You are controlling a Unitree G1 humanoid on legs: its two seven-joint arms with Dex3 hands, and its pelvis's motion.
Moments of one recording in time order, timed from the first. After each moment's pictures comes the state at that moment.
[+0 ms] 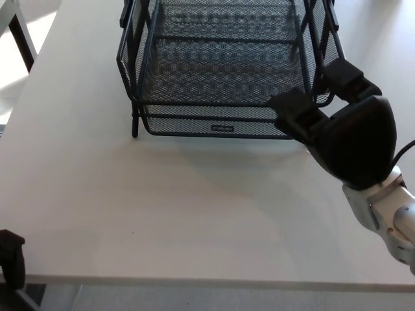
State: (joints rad) left_arm 0.07 0.98 -0.03 0.20 0.33 -0.29 -0.42; right_arm -0.66 -0.49 0.65 0.57 -1.10 -0.09 -1.27
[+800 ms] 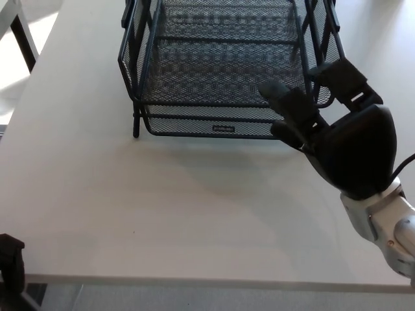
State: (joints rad) left_arm 0.08 0.98 -0.03 0.20 0.33 -0.29 -0.42; right_arm -0.58 -0.49 0.59 0.42 -1.12 -0.09 -1.19
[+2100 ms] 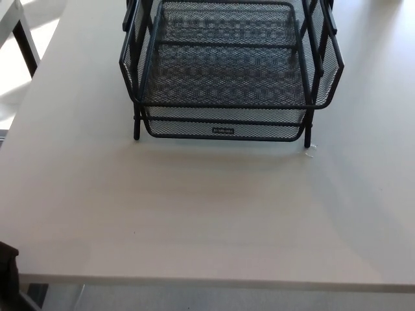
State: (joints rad) left_arm 0.10 0.98 -0.02 0.23 0.33 -0.32 -0.42; right_arm 0.26 -0.76 -0.27 -0.03 -0.97 -0.09 -0.95
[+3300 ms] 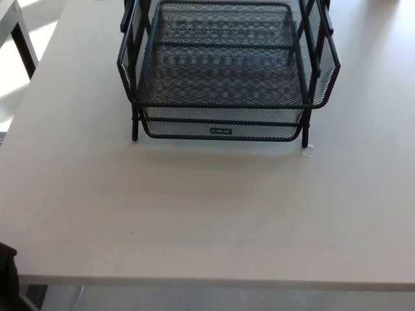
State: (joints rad) left_arm 0.10 0.97 -0.01 0.24 0.33 -0.32 -0.42; right_arm 0.09 -0.63 -0.27 1.11 -0.71 -0.19 -0.97
